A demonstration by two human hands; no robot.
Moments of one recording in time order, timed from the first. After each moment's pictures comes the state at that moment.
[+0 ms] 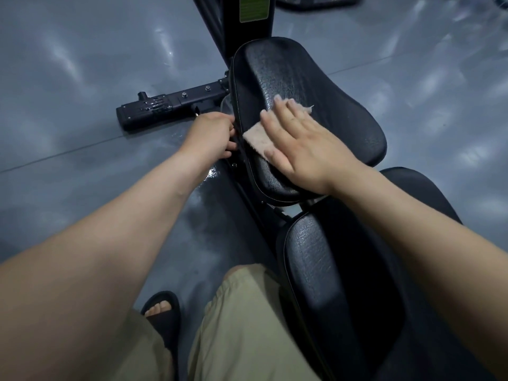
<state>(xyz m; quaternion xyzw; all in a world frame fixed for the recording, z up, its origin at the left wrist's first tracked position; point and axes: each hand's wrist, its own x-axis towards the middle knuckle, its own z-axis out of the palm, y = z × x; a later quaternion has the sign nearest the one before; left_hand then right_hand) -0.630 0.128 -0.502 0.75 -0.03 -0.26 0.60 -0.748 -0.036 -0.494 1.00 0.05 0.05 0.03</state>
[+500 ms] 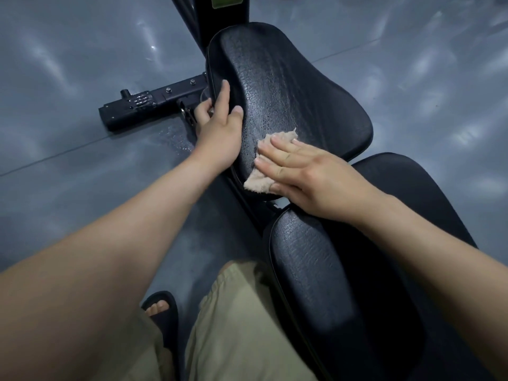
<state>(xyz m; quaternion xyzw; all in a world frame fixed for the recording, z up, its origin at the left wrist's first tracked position) -0.653 0.089 -0.521 0.82 -0.14 -0.17 0.53 -0.805 -0.056 -0.513 0.98 0.17 0.10 -0.05</state>
